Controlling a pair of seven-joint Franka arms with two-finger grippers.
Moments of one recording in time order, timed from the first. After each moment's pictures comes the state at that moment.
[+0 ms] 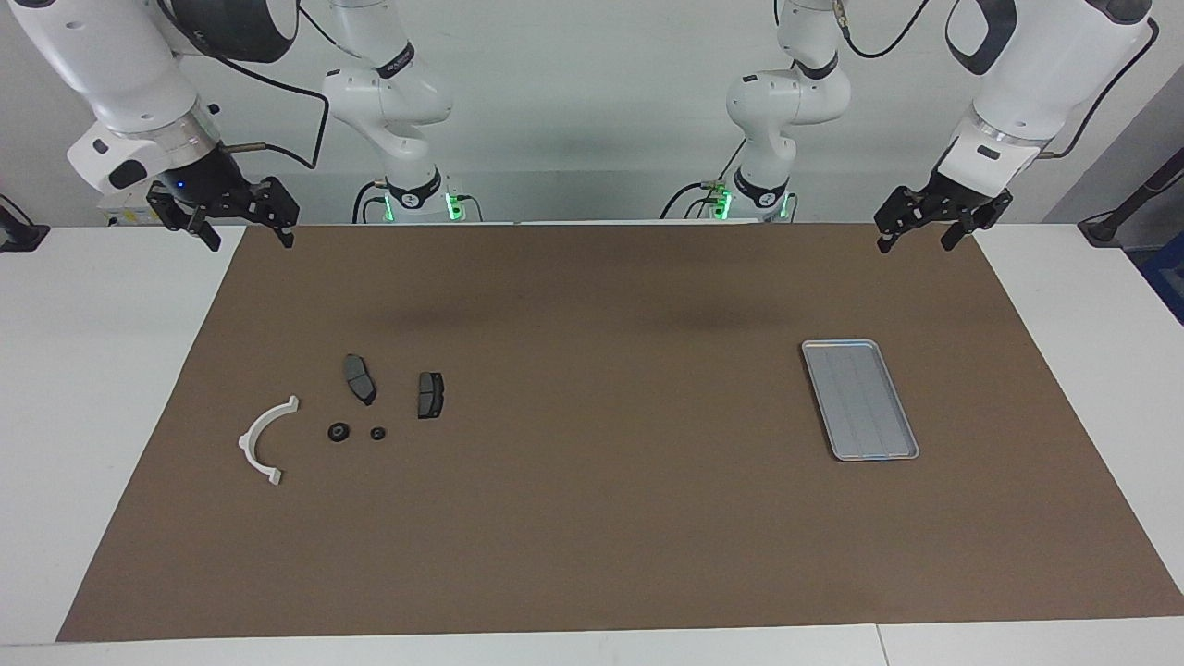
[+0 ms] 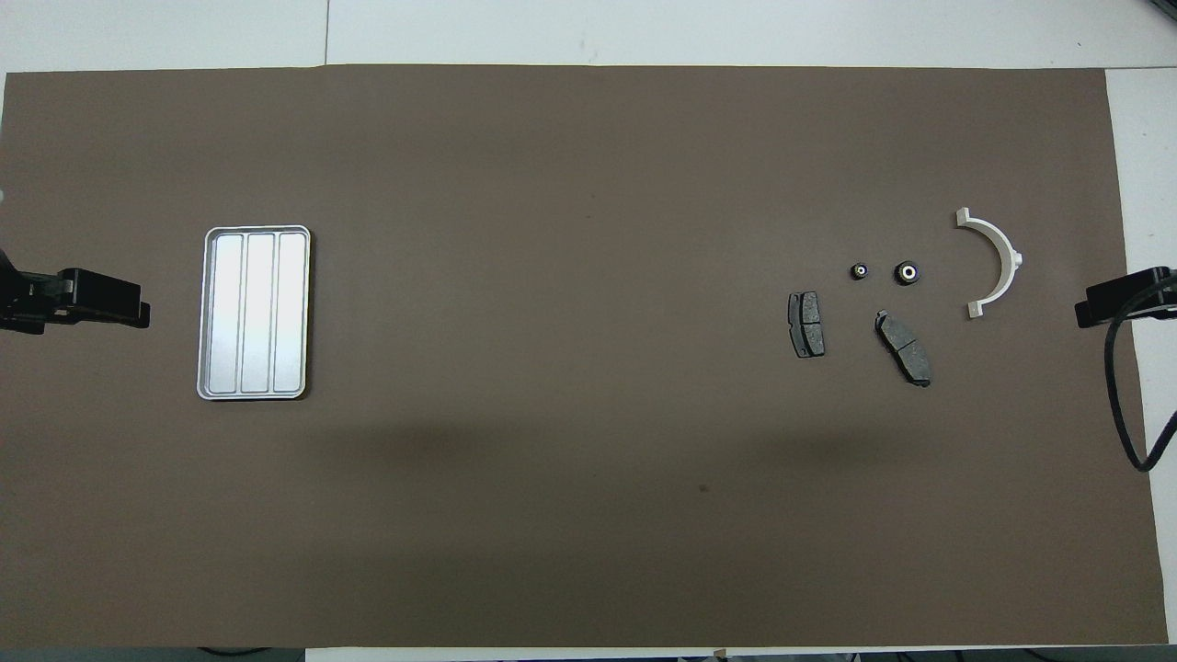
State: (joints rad) left arm 0.02 -0.07 -0.06 -1.68 -0.02 1.58 -0.01; right arm -0.04 -0.05 -0.06 -1.63 -0.02 1.52 -0.13
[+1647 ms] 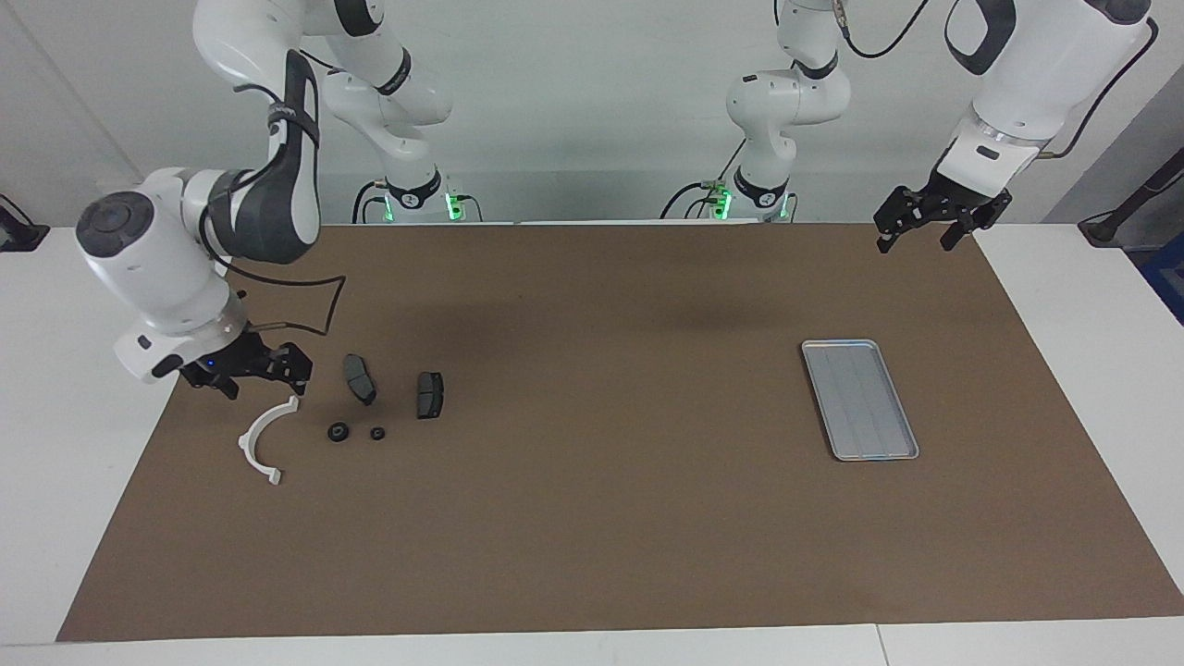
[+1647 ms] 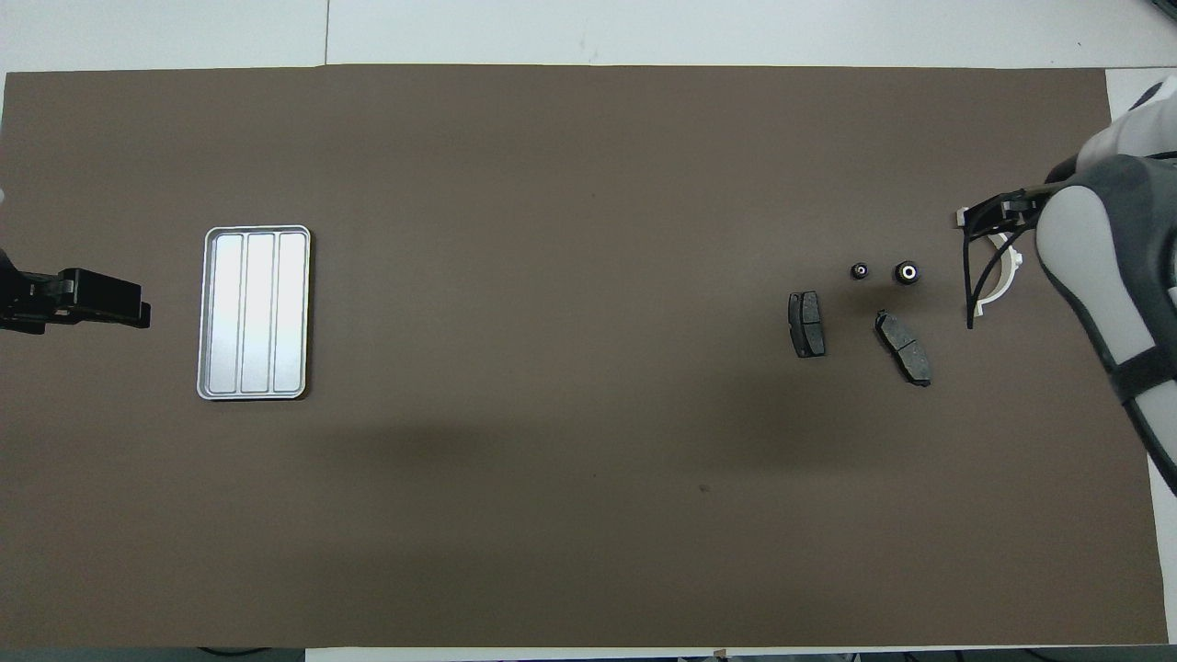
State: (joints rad) left arm 0.02 -0.07 -0.06 -1.68 -0.02 1.57 -0.01; right arm -0.06 0.35 -0.04 -1.64 -0.02 1.96 -0.16
